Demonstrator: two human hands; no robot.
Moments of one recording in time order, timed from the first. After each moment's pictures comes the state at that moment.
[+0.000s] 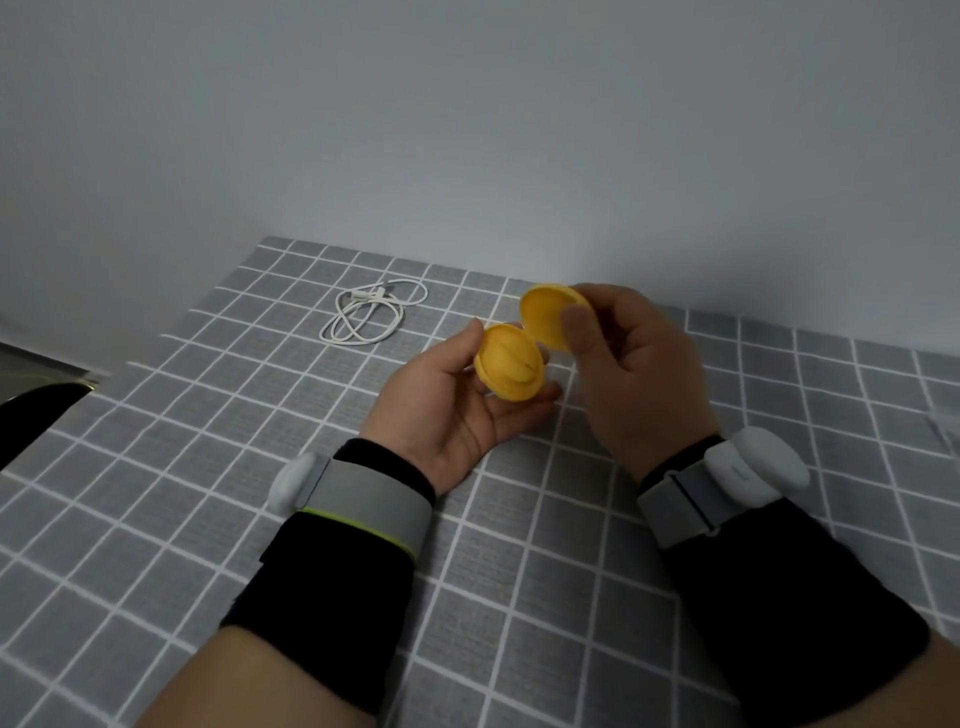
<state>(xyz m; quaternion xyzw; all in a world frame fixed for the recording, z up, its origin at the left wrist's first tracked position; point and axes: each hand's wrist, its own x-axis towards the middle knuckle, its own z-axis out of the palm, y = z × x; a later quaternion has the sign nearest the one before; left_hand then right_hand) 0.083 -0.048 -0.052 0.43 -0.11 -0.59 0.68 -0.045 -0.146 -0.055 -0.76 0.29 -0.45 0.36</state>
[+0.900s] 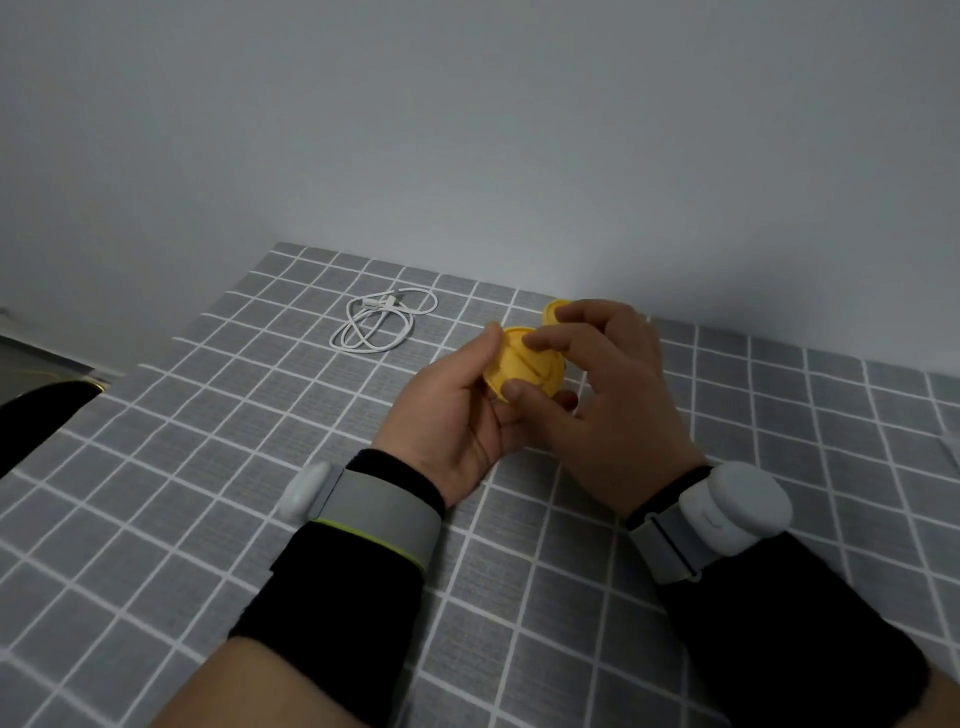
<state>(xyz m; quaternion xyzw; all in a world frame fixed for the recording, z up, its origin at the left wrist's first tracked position) 0.080 -0.049 -0.049 0.38 -0.15 -0.59 0.69 -0.041 -0.135 -0.061 -0.86 0.23 -0.39 0.23</state>
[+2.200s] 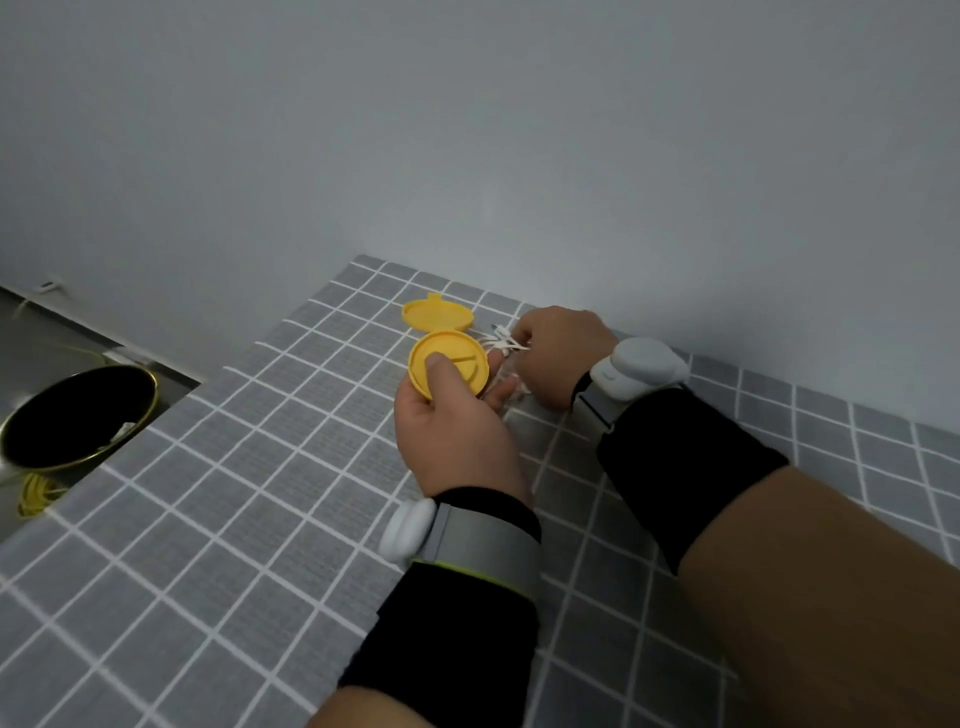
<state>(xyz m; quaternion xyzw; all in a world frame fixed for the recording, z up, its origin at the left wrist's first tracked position) 0.108 -0.044 -0.046 0.45 0.10 -0.10 0.88 0.110 -0.158 -0.030 -0.95 0.30 -0.03 0.10</state>
